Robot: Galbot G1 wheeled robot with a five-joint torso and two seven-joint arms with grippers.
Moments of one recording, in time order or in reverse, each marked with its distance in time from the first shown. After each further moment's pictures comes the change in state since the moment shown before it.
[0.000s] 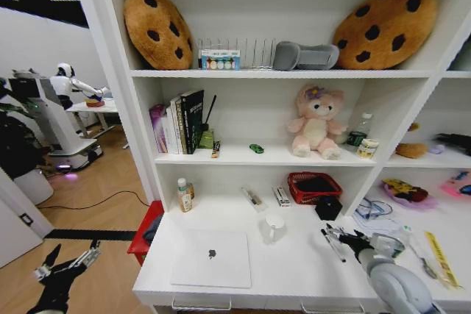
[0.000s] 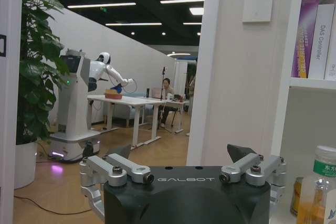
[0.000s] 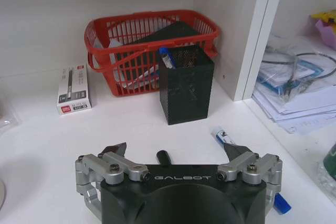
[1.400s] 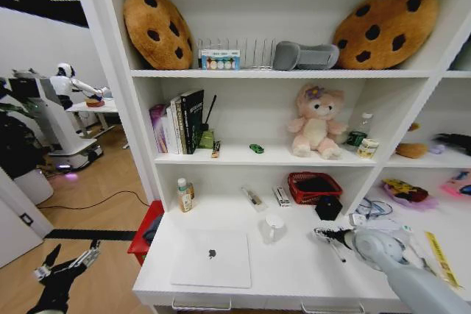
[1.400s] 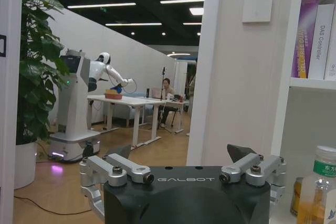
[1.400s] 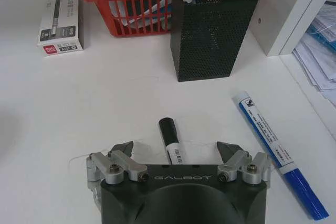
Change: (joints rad) left arm 0.000 0.000 0.000 0.000 0.000 0.000 0.000; right arm 0.246 -0.168 -0.229 -0.233 0.180 -0.195 -0.025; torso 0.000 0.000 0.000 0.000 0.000
